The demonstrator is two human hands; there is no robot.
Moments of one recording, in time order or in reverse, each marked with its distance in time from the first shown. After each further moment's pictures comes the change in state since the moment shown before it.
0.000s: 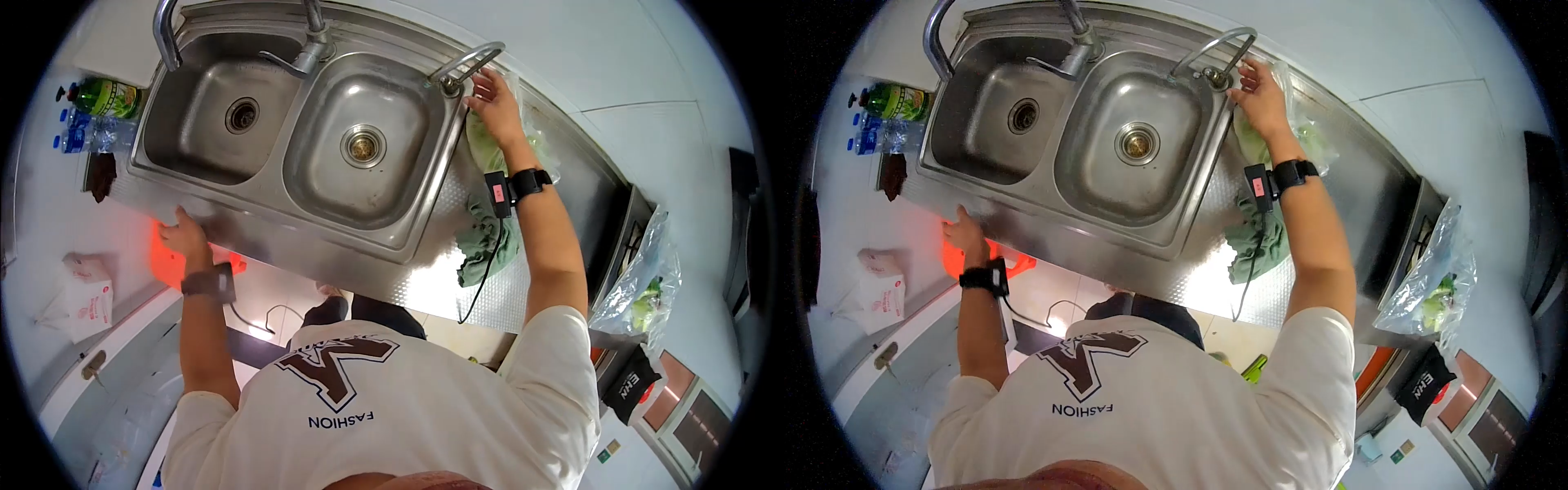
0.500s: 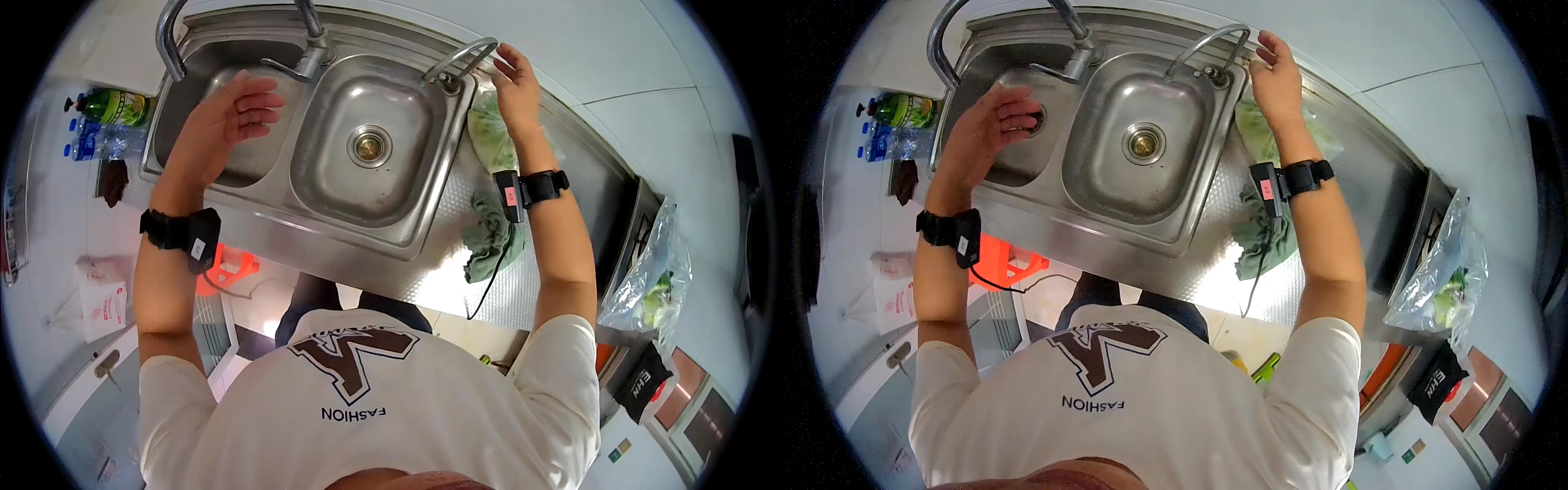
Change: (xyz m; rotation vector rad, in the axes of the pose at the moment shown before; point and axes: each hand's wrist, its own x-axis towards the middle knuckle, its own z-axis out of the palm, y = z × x) left_hand -0.056 0.272 -0.089 -0.675 -1.517 0.222; right_hand -0.005 -0.048 -0.010 0.004 0.280 -0.227
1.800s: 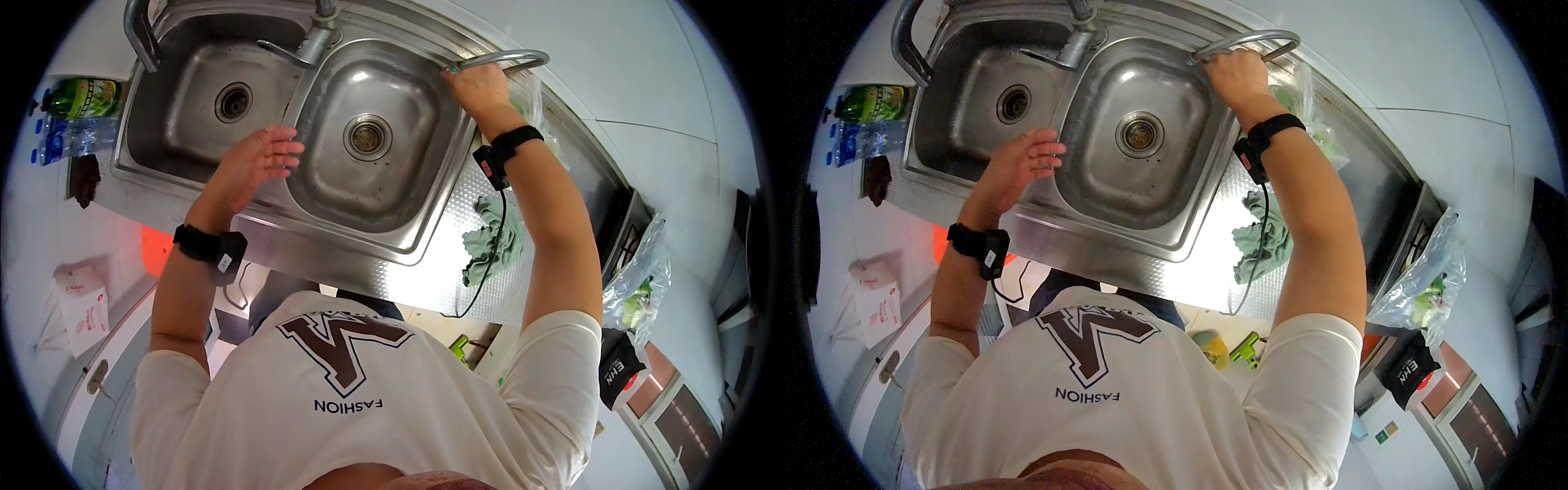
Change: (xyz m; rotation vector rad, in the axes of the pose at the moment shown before) left_hand 0.029 -0.126 -0.030 -0.184 -0.091 -0.316; right_hand 0.025 -0.001 0.081 -1.523 -0.733 -0.490
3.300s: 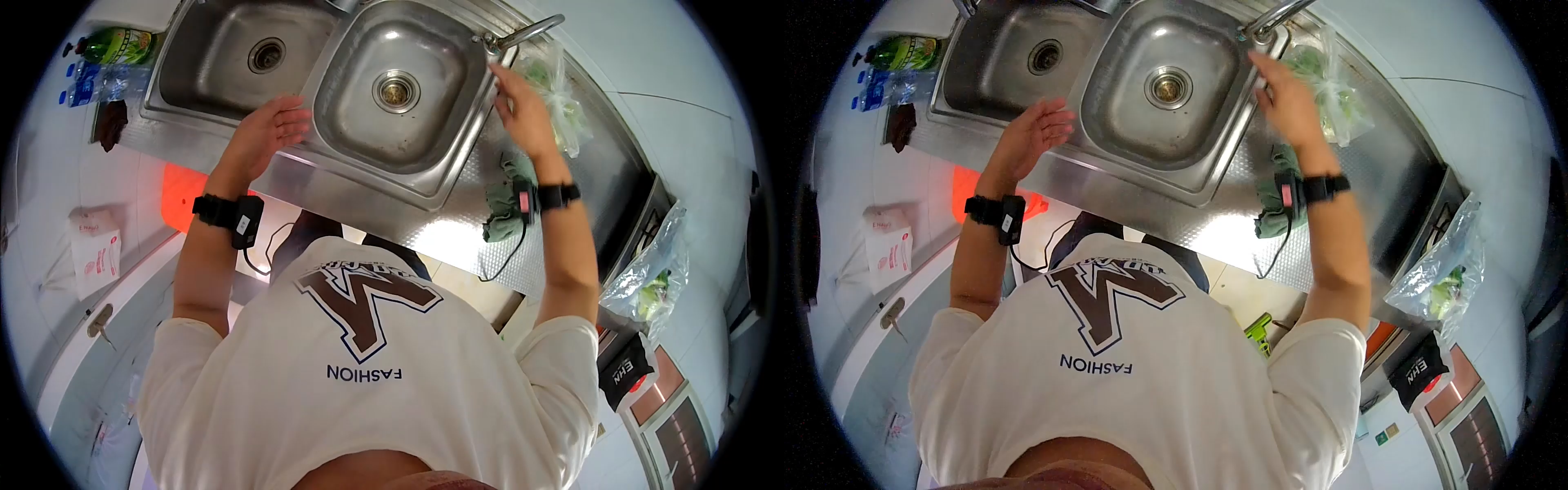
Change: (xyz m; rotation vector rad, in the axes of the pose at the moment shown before) left_hand -0.052 -0.042 -0.007 -0.121 0.117 0.030; right_hand -0.134 -0.026 0.017 1.036 0.373 0.090
